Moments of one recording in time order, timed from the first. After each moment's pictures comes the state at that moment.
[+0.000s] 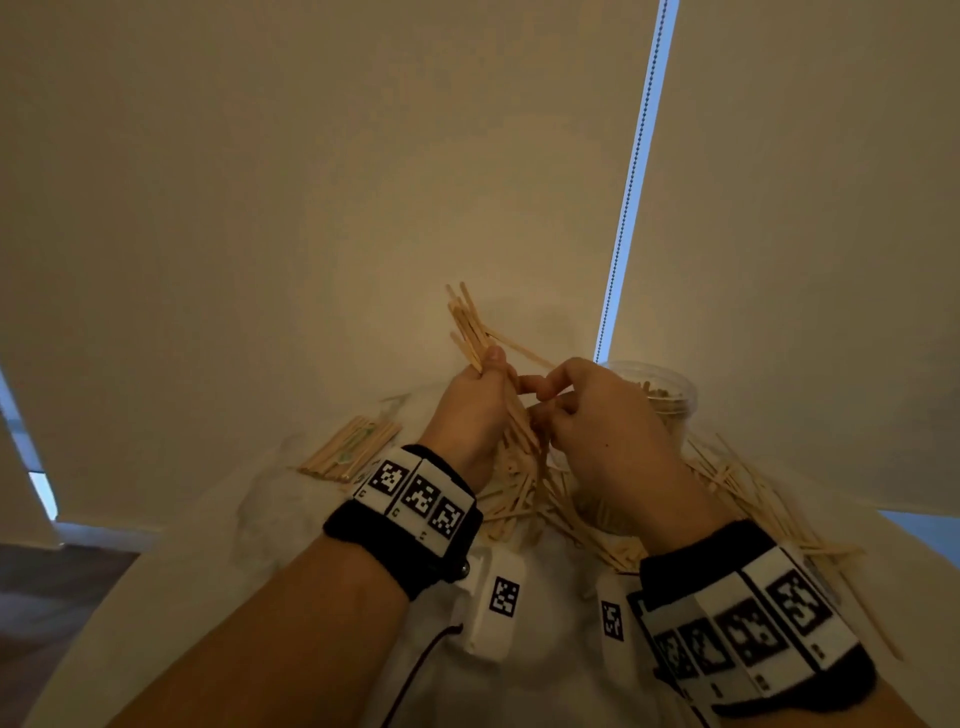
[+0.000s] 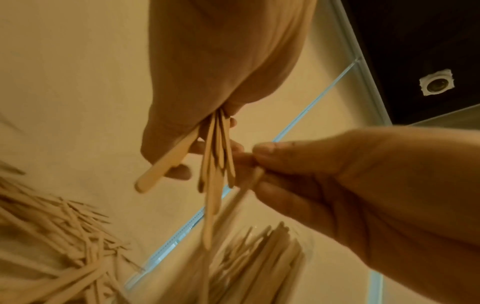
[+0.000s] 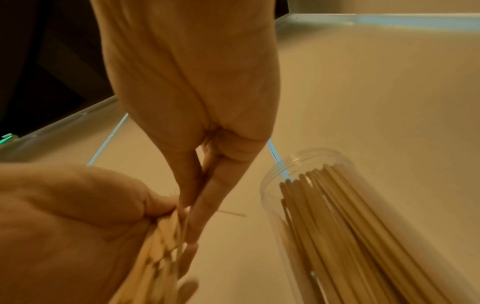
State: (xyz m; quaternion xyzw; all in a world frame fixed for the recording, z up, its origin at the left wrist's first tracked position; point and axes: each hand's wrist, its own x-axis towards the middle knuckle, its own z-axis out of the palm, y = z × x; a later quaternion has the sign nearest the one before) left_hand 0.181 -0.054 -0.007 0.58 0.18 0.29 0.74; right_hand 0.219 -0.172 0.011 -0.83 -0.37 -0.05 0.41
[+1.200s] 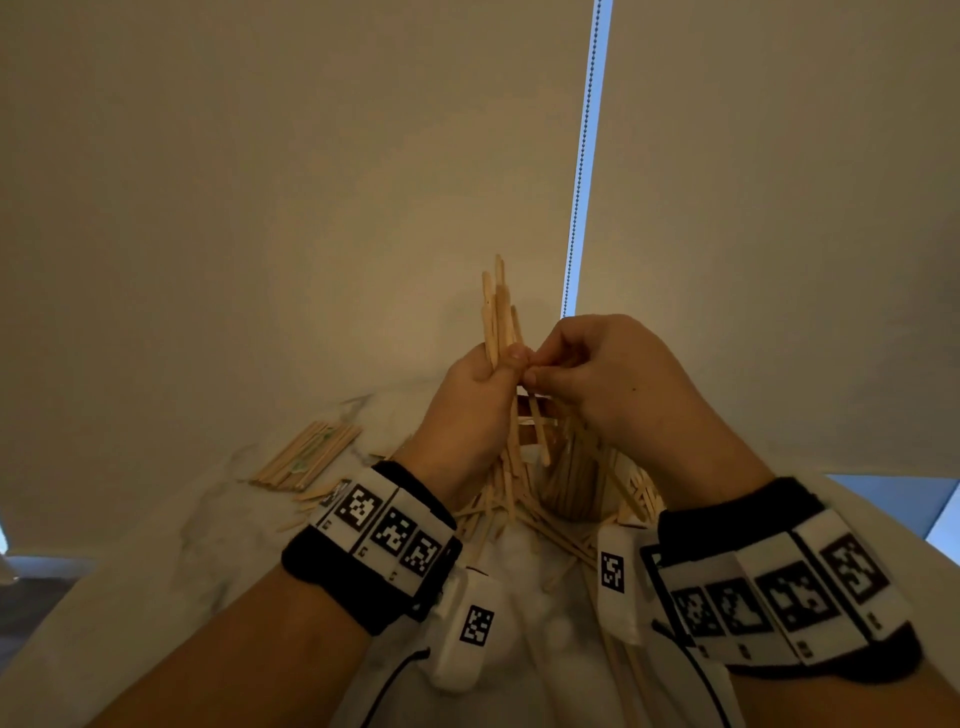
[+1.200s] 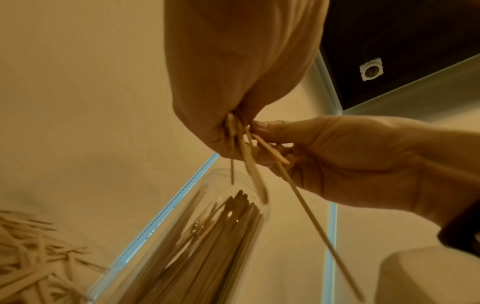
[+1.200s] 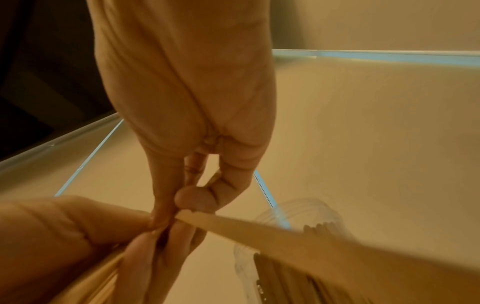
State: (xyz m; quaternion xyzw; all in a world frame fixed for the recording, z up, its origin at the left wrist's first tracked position) left_hand 0.183 -0.091 -0.004 0.65 0.06 0.29 0.70; right_hand 0.238 -0.208 0.039 -0.78 -0.37 -0.03 0.50
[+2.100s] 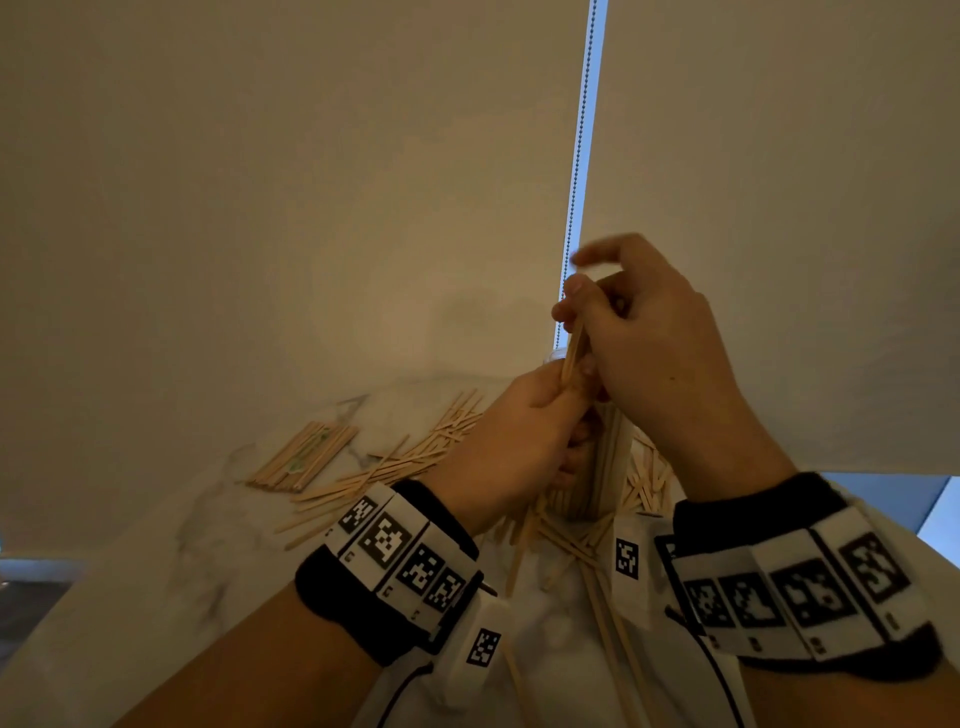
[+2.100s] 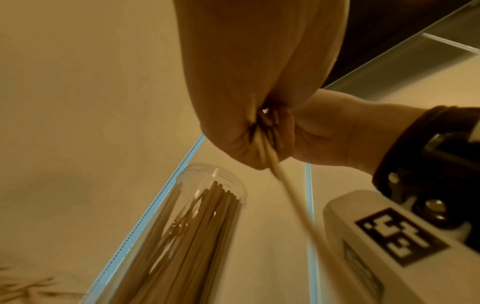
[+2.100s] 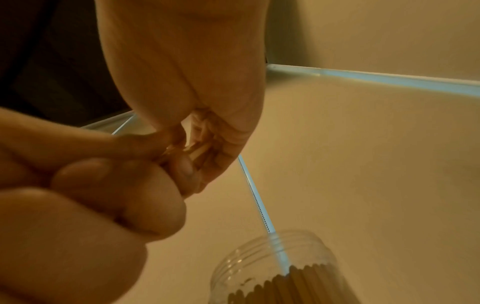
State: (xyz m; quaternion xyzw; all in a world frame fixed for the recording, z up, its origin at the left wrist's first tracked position) left_hand 0.172 -0.124 0.002 0.71 -0.07 0.15 0.69; right_hand 0.236 -0.219 0.058 -0.73 -0.37 -0.21 0.54
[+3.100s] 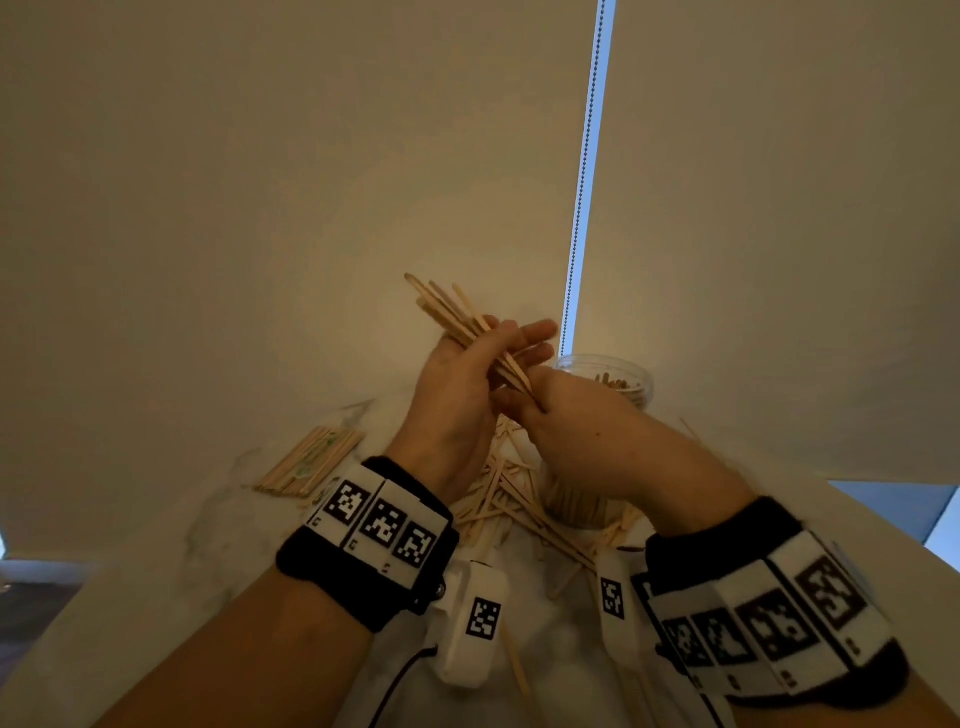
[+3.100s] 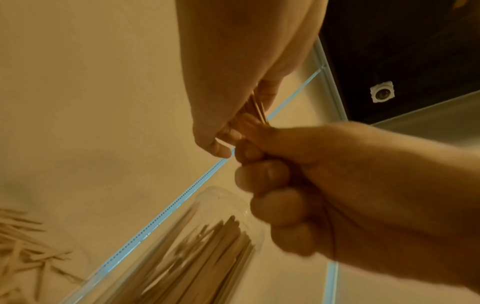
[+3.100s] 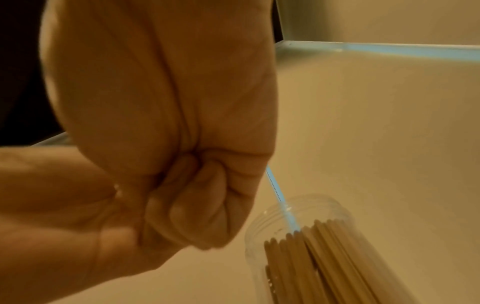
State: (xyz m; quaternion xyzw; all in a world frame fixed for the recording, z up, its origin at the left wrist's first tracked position) left_hand 0.176 -0.088 0.019 0.50 0.00 0.31 0.81; right_hand 0.223 -0.195 0.031 -0.84 -0.47 0.01 0.27
